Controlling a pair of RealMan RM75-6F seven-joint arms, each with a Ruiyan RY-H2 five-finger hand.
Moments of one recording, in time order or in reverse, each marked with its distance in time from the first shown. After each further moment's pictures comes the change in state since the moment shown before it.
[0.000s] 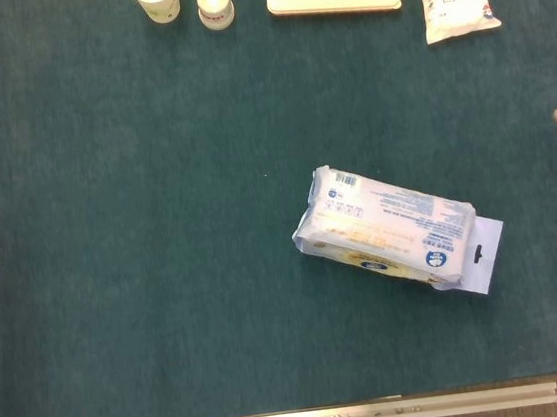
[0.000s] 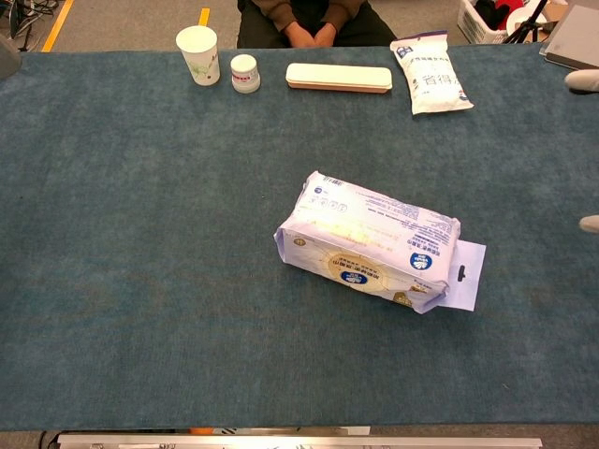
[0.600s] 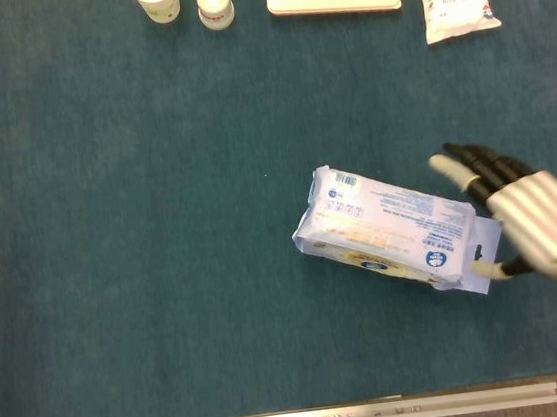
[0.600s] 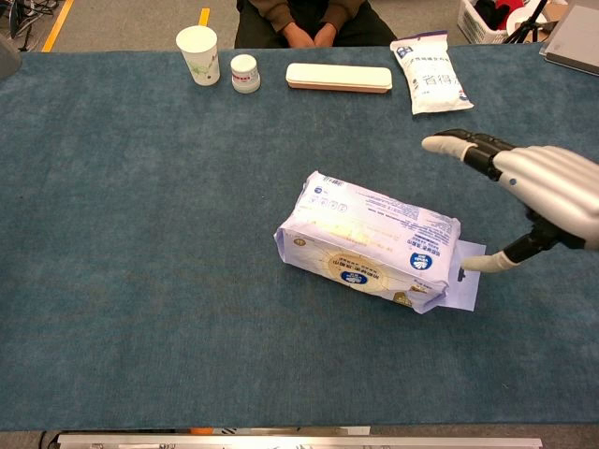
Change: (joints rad) left arm 0.008 0.015 0.020 0.012 0.018 -0.012 -0.024; right arm 0.109 -0.287 0.005 -0.084 0.193 -0.144 -0.452
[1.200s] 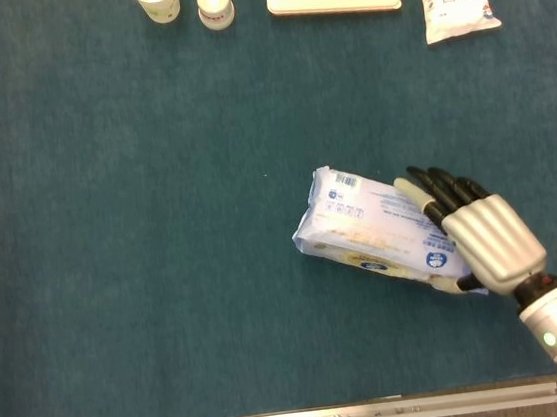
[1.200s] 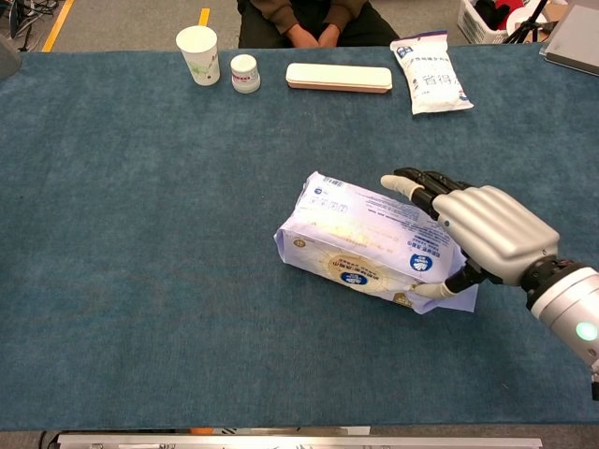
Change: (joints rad) left arm 0.001 0.028 0.008 0.012 -0.004 -0.018 -0.049; right arm 0.001 -0.263 -0.027 0.122 0.082 0.072 -0.230
